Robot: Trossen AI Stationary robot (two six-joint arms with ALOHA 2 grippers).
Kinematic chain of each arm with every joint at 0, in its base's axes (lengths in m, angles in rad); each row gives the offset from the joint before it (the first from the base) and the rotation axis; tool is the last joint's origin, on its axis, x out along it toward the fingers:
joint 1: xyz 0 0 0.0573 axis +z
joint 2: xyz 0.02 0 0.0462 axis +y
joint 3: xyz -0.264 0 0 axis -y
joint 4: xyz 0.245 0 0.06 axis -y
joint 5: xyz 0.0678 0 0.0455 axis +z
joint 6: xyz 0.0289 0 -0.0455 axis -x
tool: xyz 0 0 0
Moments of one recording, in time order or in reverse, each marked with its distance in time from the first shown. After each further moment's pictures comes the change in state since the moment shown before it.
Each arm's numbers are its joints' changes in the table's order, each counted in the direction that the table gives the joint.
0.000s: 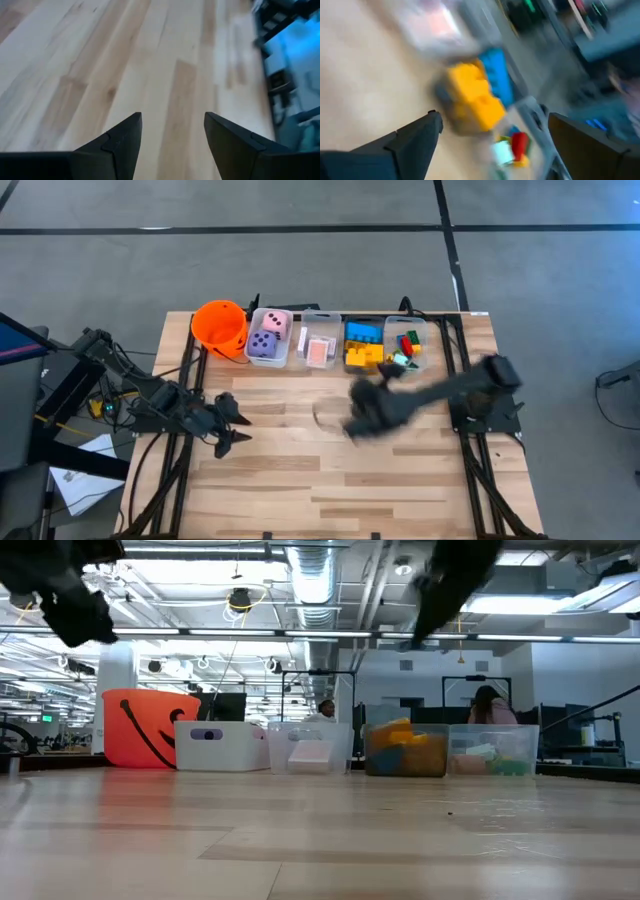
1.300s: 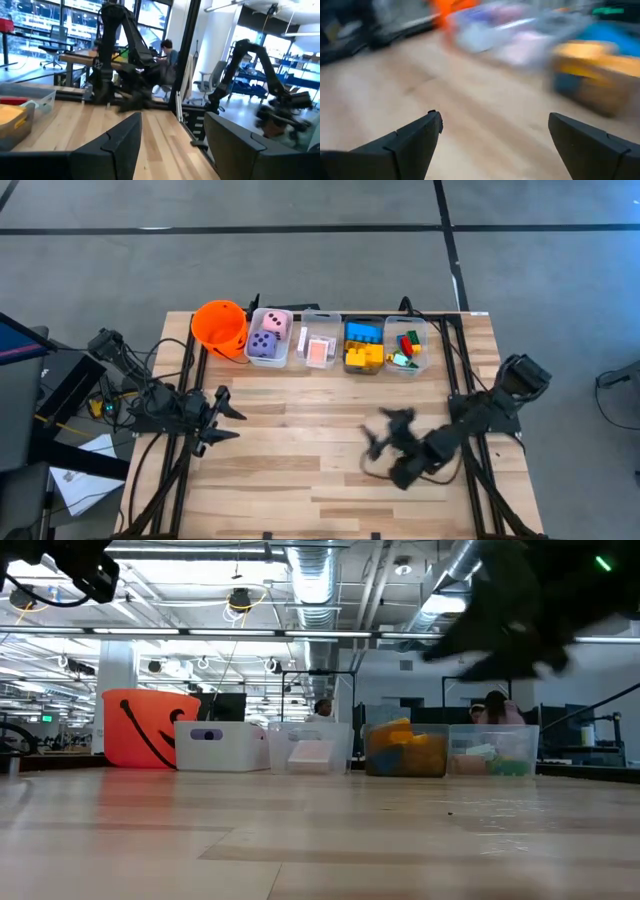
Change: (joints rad) left arm -0.120 -0.390 -0.363 0.830 0.102 -0.599; right arm 0.340 -0.163 -0.695 1.167 -0.179 -0.292
